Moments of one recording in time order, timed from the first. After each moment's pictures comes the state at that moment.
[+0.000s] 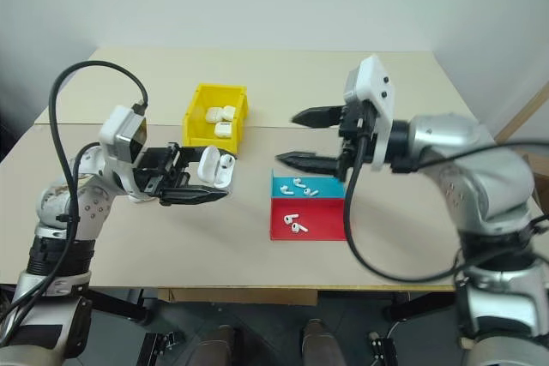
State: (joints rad) left arm -0.61 0.61 0.06 -0.03 -0.71 0.40 -1.46; right arm -0.89 -0.83 0.13 -0.09 0.53 0.63 1.13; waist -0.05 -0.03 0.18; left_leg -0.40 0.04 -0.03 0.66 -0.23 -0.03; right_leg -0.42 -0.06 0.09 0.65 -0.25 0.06
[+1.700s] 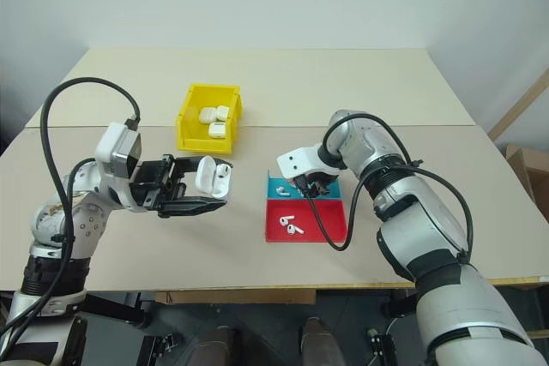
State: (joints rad) left arm -0.50 0.60 0.08 -0.11 -0.71 0.38 -1.39; right arm -1.24 -0.43 0.61 0.92 -0.37 -0.14 1.45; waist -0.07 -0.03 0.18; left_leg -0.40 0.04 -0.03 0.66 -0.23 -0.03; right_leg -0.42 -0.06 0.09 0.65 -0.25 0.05
